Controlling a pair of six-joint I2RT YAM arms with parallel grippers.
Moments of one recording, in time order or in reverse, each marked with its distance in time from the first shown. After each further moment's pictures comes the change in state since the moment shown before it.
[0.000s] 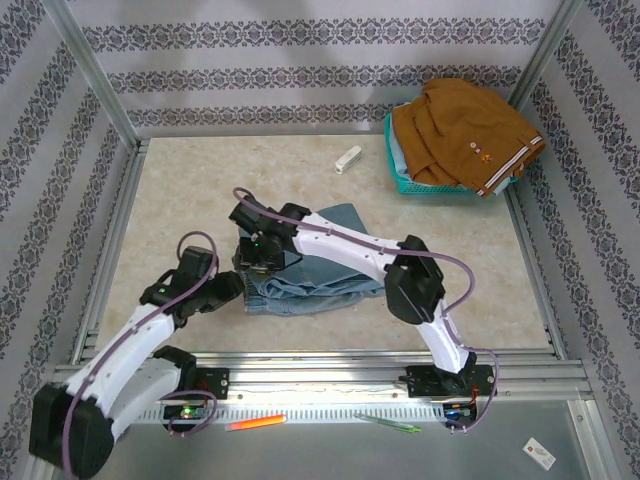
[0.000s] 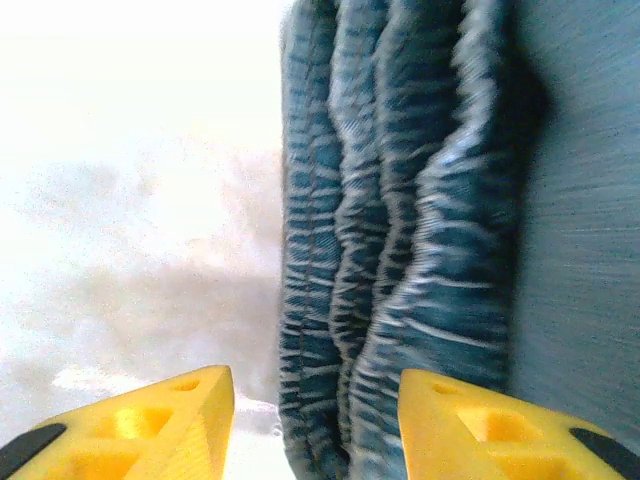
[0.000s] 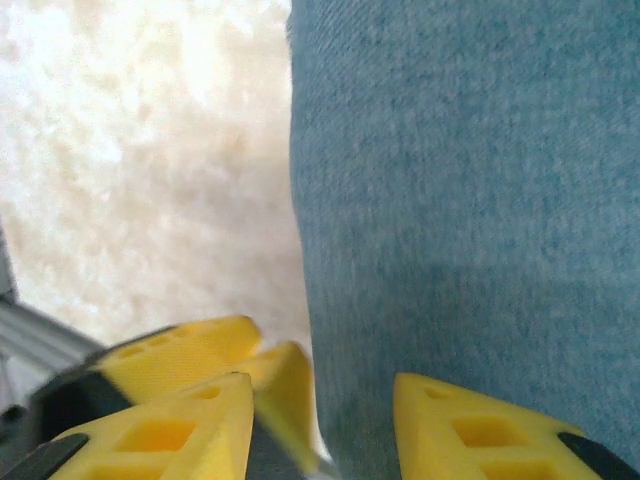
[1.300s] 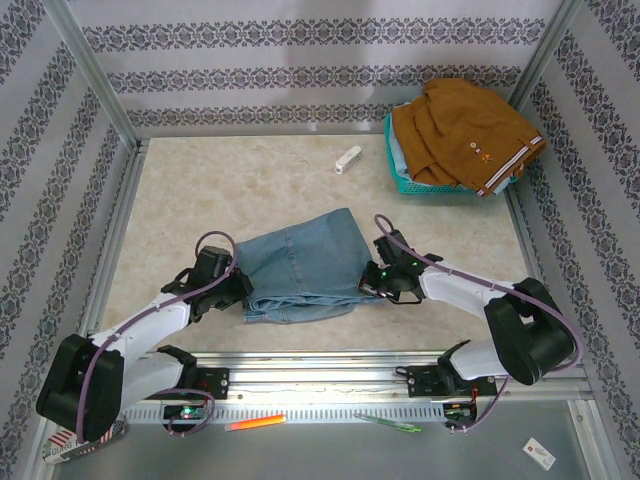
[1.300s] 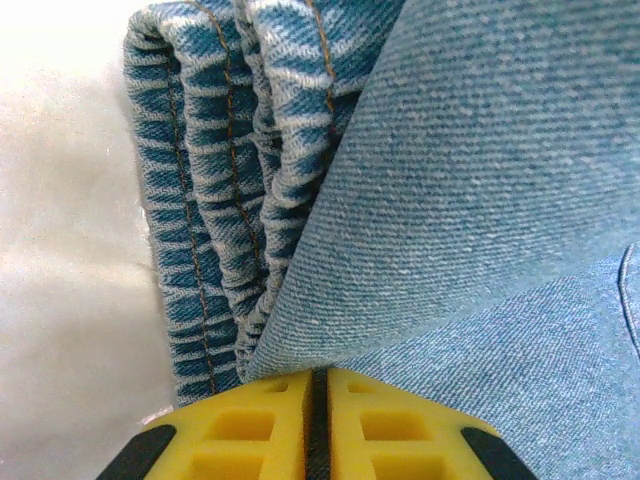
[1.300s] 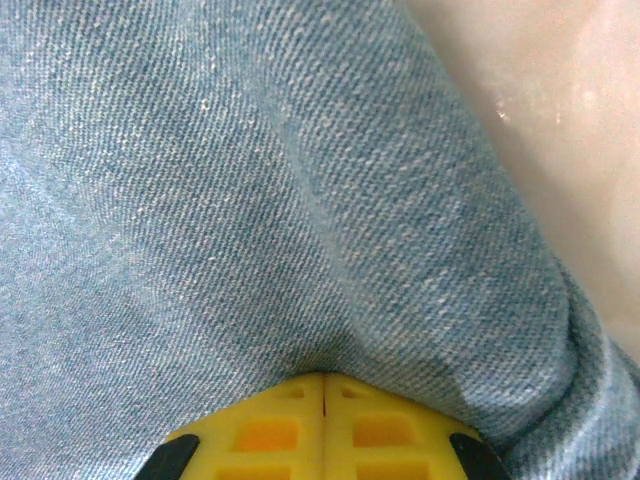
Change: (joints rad) left arm -0.052 0.267 -0.107 0.384 0.050 -0.005; right arm -0.473 -0.715 -1.276 0.542 -0.055 -0.098
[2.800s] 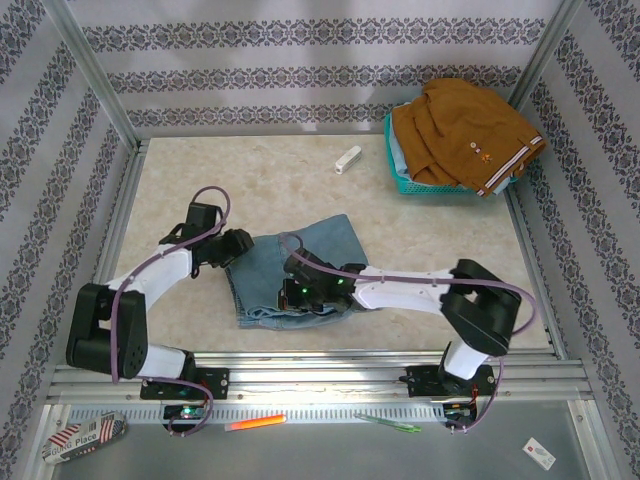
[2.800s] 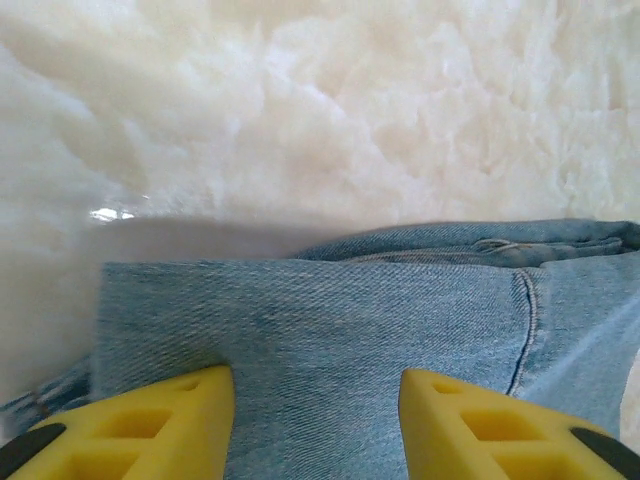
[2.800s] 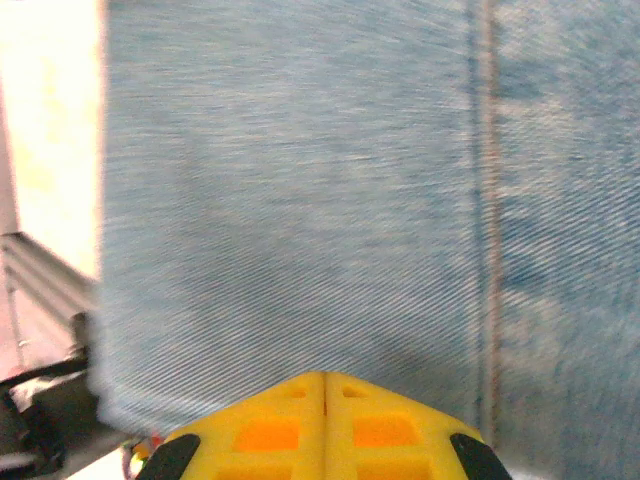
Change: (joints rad) left arm 0.215 0.296 0.354 -0.067 0.143 0.130; right arm 0.546 0.248 0.387 0.105 0.083 0.168
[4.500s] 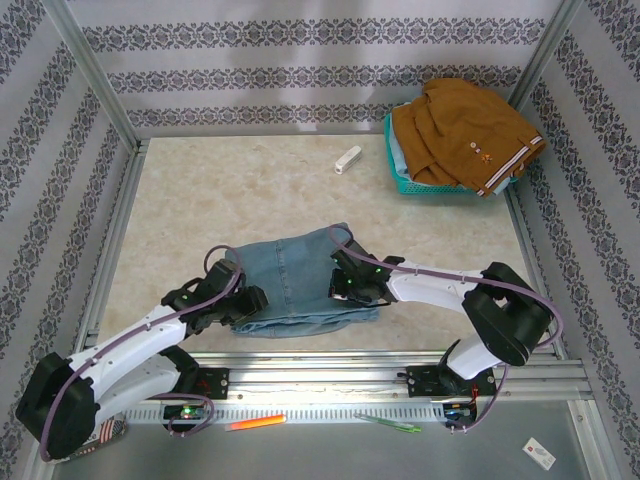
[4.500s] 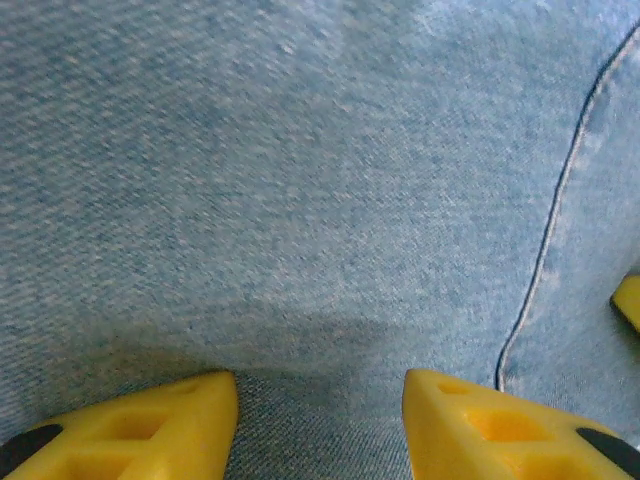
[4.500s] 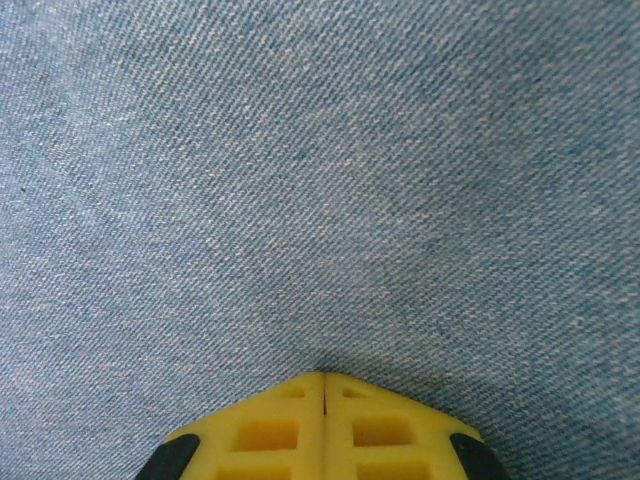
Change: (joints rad) left arm -0.433 -0.428 -0.343 -0.135 -0.171 -0.349; right arm -0.259 -0.104 -0.249 -0.073 0.116 -0.135
